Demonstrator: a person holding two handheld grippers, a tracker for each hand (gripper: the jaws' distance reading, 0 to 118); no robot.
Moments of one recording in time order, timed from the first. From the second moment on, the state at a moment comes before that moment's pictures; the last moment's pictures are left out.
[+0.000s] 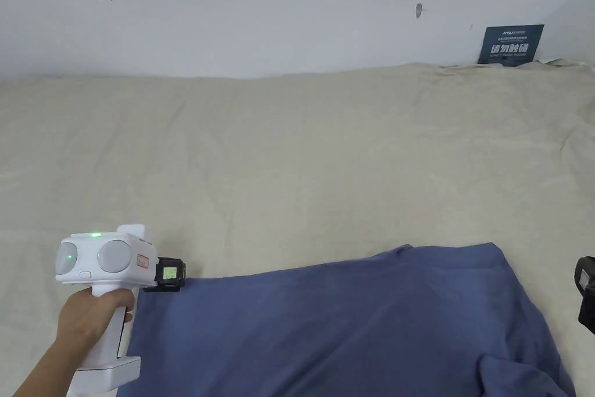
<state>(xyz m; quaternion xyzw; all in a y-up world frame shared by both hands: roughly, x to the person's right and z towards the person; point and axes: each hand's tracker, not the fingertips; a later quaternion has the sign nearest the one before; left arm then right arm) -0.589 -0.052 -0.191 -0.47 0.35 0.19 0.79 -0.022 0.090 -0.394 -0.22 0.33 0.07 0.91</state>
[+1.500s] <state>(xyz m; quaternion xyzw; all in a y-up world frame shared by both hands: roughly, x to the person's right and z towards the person) -0.516 0.019 -0.128 -0.39 0.30 0.18 0.85 -0.144 -0.021 -0.545 -0.41 0.33 0.15 0.84</state>
